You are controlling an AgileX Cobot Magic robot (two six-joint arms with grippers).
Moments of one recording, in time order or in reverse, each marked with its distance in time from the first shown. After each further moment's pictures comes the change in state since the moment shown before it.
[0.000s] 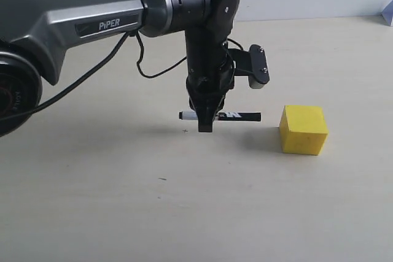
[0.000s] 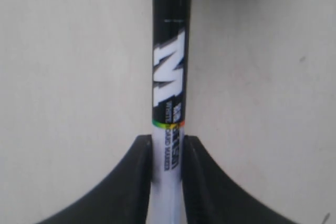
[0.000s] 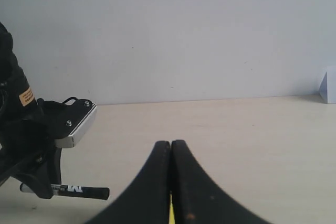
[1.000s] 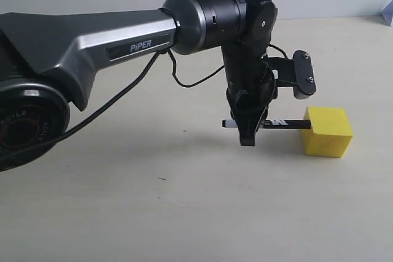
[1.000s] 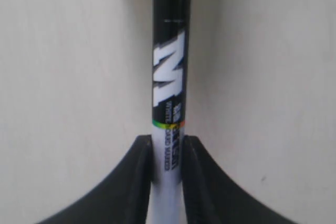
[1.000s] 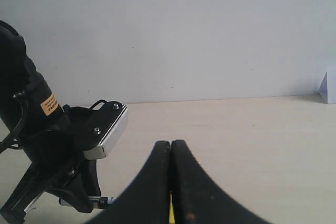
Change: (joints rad) left arm -0.094 0.040 -0.078 -0.077 -0.101 0.019; right arm 0.000 0.000 0.000 0.000 0.000 0.000
